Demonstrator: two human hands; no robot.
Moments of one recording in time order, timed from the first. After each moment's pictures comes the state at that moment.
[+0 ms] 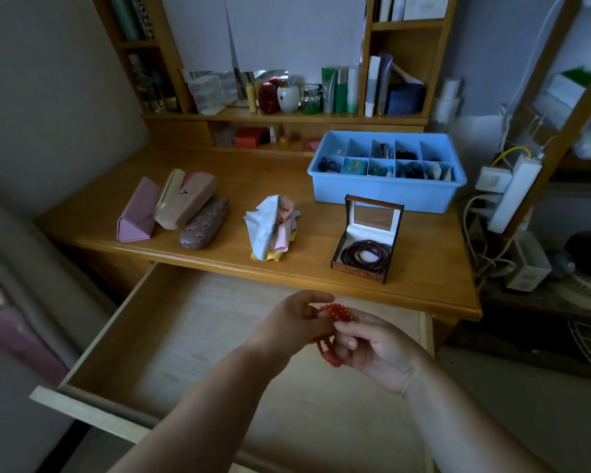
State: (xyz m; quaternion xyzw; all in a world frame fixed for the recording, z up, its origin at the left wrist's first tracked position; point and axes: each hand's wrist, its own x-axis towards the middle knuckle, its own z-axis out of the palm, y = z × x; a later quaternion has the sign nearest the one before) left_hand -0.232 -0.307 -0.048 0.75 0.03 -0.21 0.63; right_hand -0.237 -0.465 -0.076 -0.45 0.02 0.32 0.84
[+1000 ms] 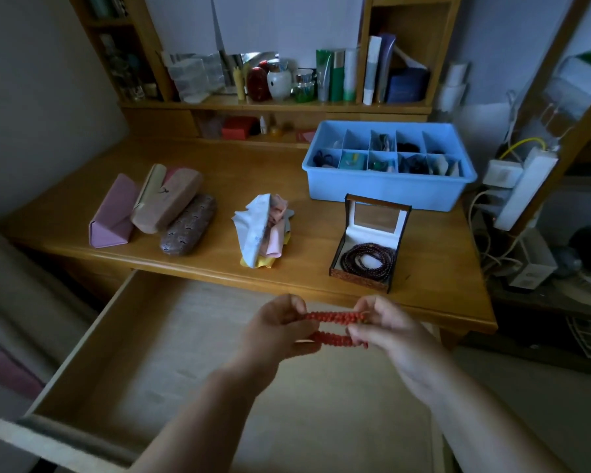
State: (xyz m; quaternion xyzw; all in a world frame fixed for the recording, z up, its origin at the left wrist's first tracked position) left_hand -0.211 -0.291 -0.058 0.65 0.09 -0.18 0.73; right_hand -0.219 -0.479 -0.065 -0.72 0.03 0.20 0.67
